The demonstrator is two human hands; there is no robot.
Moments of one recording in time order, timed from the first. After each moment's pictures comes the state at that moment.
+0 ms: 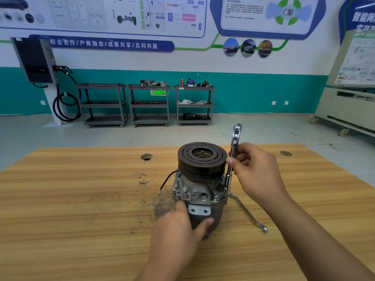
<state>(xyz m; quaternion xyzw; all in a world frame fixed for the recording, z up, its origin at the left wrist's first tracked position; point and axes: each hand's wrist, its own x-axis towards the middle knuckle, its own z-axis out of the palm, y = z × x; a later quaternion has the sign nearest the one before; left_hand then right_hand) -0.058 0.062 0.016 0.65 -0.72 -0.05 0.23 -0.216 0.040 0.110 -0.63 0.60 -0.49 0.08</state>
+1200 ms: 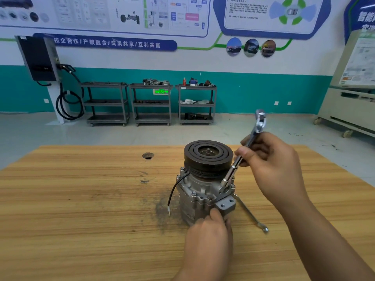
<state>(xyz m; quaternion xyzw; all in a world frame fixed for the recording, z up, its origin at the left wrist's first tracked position) -0.109 0.078 0.016 0.57 -0.78 0.07 0.26 -0.220 0.056 0.121 -0.61 0.50 -0.60 0.11</state>
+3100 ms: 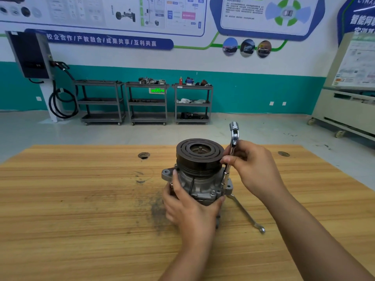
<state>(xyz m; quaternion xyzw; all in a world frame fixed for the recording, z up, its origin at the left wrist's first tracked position) -0.118 0.033 0.003 0.63 -0.52 -0.17 0.56 -0.219 0.032 0.114 -0.65 0.55 -0.50 0.15</state>
